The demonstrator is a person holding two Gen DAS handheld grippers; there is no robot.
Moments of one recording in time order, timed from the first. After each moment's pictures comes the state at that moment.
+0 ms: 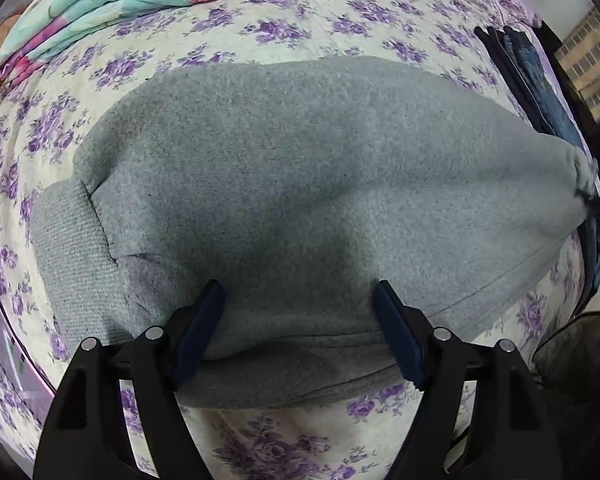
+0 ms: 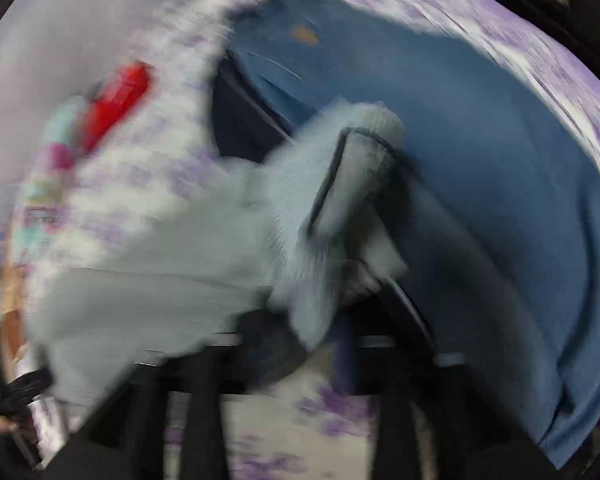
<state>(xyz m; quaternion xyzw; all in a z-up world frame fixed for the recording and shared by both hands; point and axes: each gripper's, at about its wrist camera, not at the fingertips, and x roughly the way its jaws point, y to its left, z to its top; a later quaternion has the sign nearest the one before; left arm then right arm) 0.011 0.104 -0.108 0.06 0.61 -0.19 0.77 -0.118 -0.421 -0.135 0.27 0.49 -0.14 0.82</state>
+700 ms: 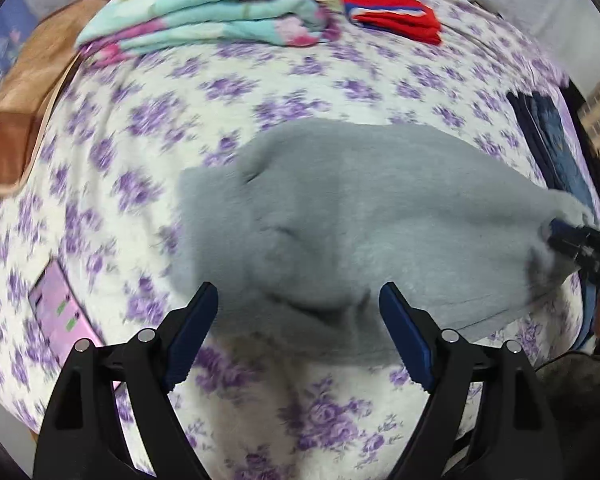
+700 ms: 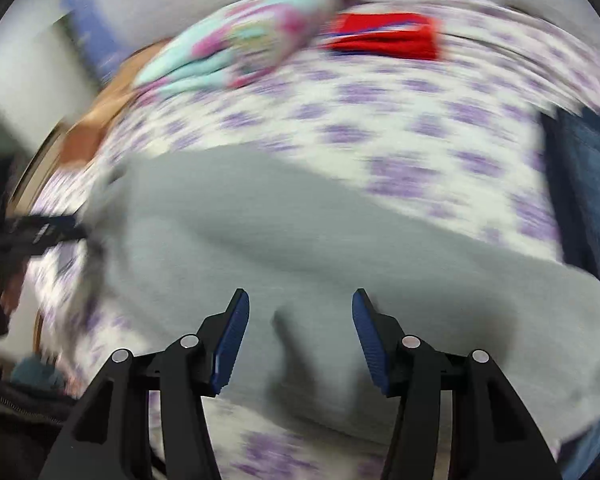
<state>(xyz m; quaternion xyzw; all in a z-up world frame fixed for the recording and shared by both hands) -0.008 0.176 -0.062 0.00 0.57 -0.11 0.82 -0.040 -0.162 -0.076 0.01 0.50 0.18 0.85</state>
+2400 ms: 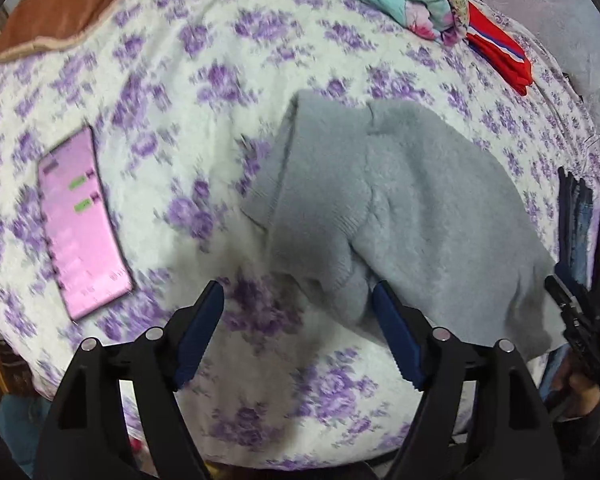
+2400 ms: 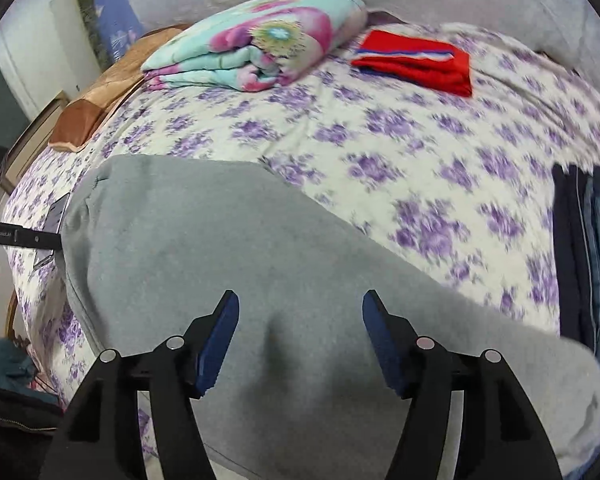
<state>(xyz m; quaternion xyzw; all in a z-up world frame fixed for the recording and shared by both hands) -0.016 0.229 -0.088 -0.15 0.64 -0.01 0.76 -0.012 -0.140 -0.071 -0.04 0.48 0.16 0.86</state>
